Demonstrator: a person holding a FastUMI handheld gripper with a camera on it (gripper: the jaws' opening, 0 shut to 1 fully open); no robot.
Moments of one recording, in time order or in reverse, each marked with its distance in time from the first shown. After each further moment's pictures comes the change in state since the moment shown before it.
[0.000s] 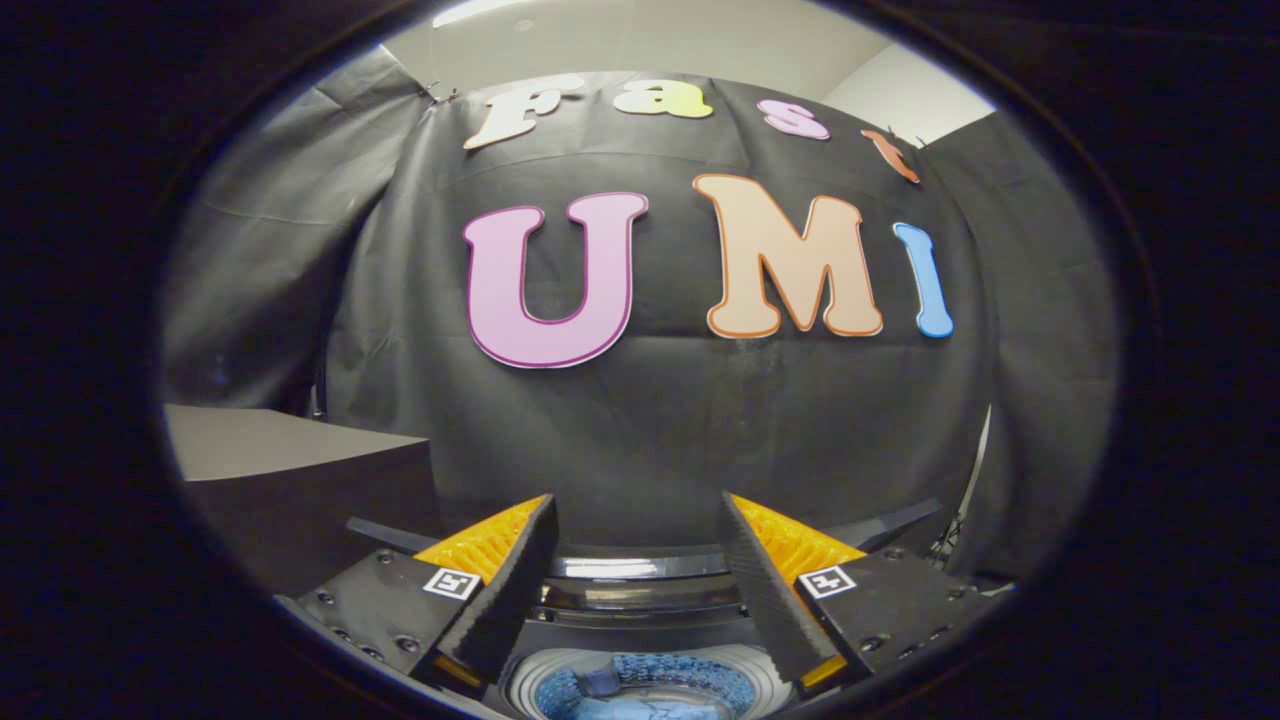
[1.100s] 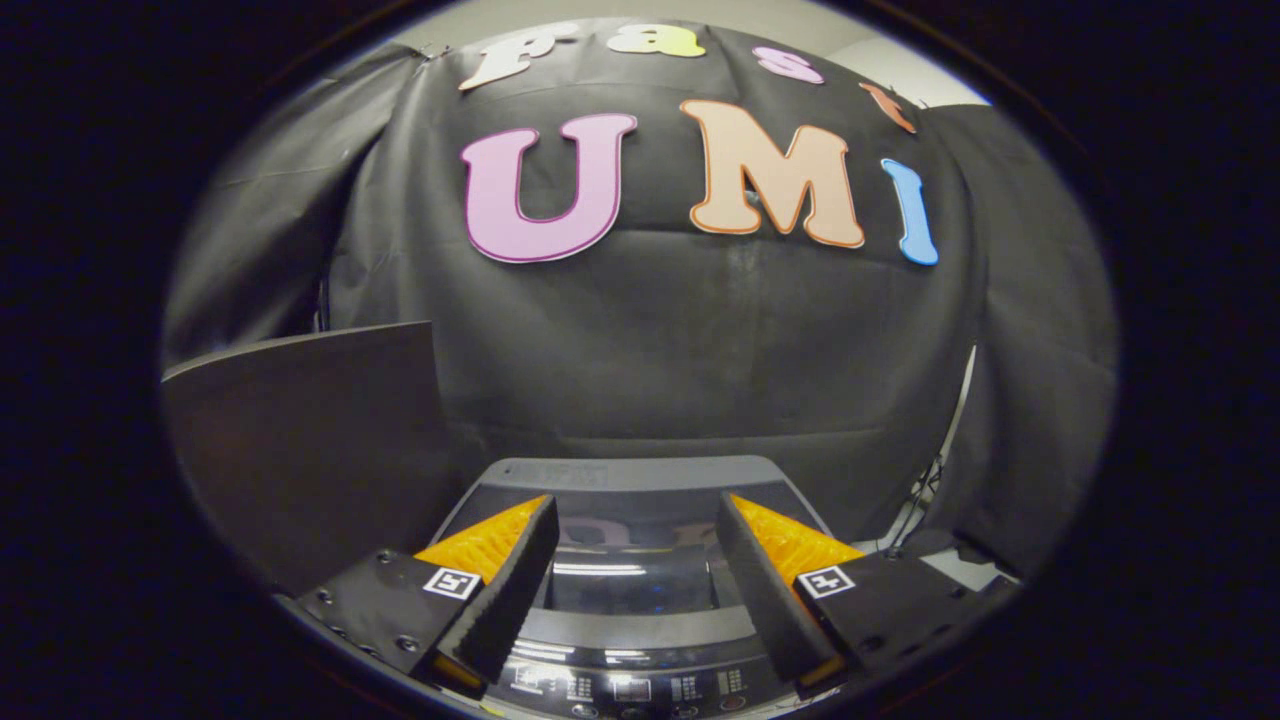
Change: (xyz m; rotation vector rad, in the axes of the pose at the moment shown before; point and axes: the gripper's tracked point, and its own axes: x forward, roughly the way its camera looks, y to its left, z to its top) arm -0.078 -0.015 -0.079 -0.022 0.269 -0.016
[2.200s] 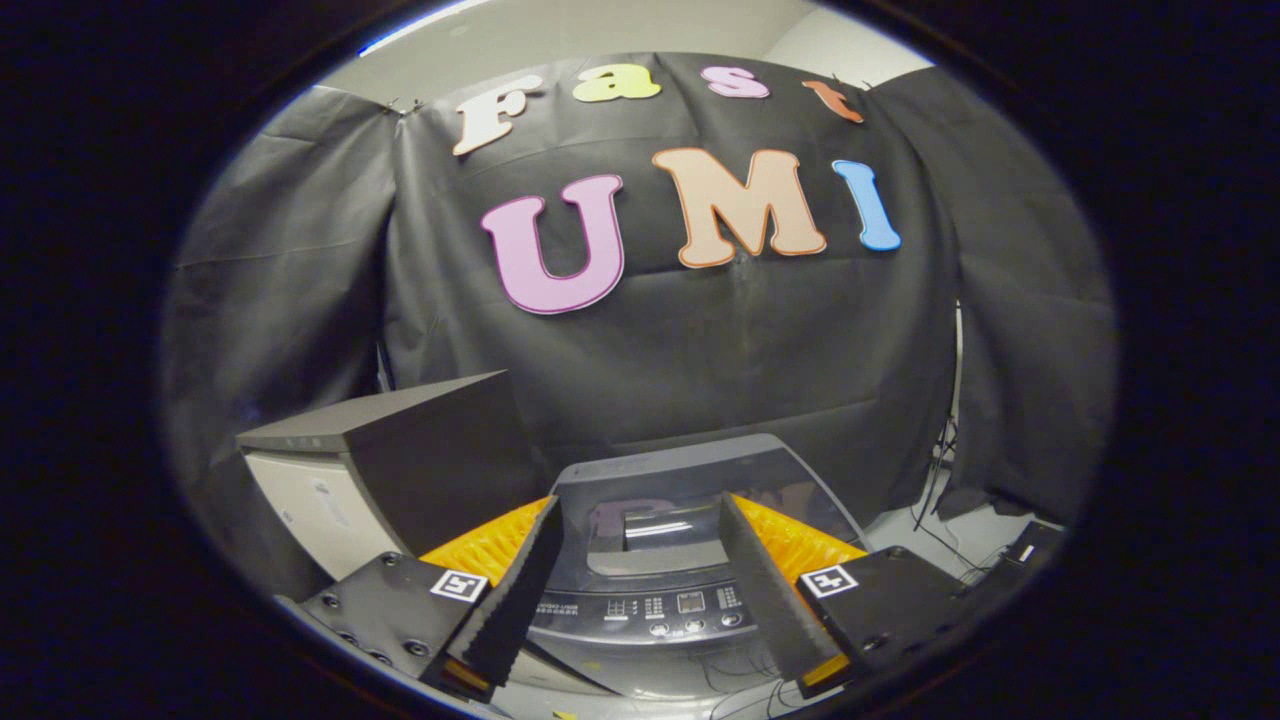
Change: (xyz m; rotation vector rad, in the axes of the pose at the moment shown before) arm -0.143 0.009 0.008 0.183 -0.042 0.051
